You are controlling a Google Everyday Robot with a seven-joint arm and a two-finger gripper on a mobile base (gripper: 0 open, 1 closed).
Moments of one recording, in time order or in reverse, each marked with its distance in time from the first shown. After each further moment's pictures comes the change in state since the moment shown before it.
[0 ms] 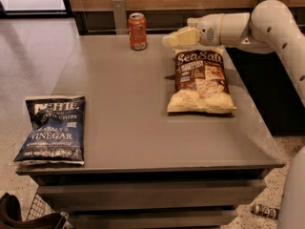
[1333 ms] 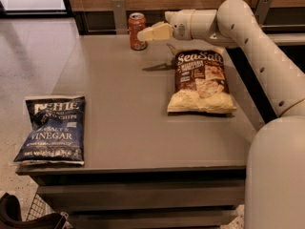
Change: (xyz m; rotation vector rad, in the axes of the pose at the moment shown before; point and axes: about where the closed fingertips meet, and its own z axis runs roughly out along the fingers) arm -0.017 -0.005 0.085 -0.004 -0.036 -0.060
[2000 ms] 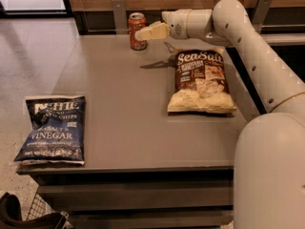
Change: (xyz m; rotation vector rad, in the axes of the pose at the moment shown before) arm 0.002 -0.010 0.013 -0.002 0.002 -0.004
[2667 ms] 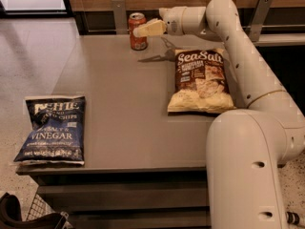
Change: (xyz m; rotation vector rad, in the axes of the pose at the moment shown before) arm 0.000 -0.028 0.028 -0.006 -0.007 -0.030
